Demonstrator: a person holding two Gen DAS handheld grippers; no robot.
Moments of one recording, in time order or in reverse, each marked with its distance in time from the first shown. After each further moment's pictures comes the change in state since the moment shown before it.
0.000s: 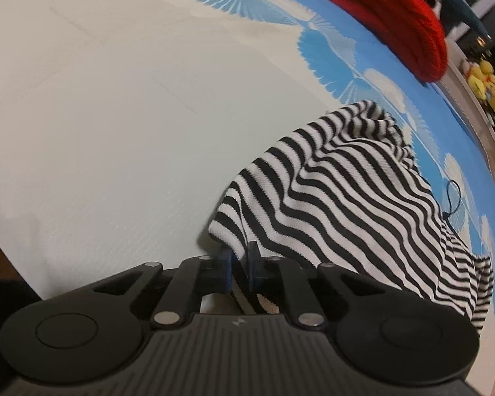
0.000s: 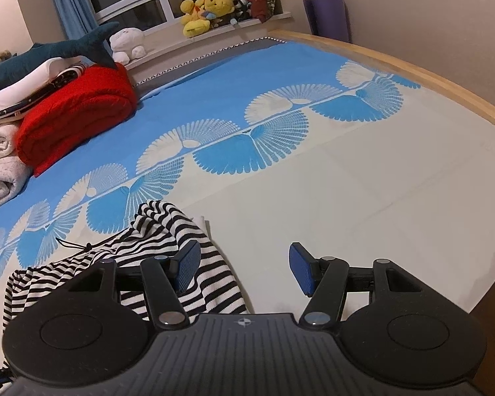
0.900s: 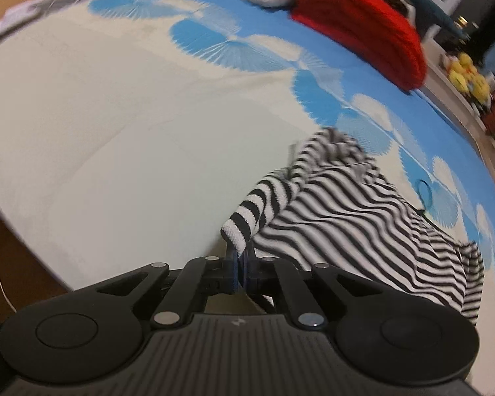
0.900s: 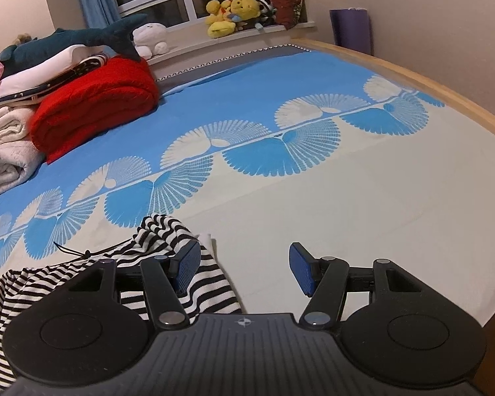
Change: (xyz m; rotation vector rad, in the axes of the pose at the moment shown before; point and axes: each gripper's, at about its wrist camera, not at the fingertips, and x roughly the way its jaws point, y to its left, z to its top) left arm -0.074 0.022 0.017 0.134 -0.101 0.010; right arm 0.005 0.044 -0.006 -0.074 -0.019 0.025
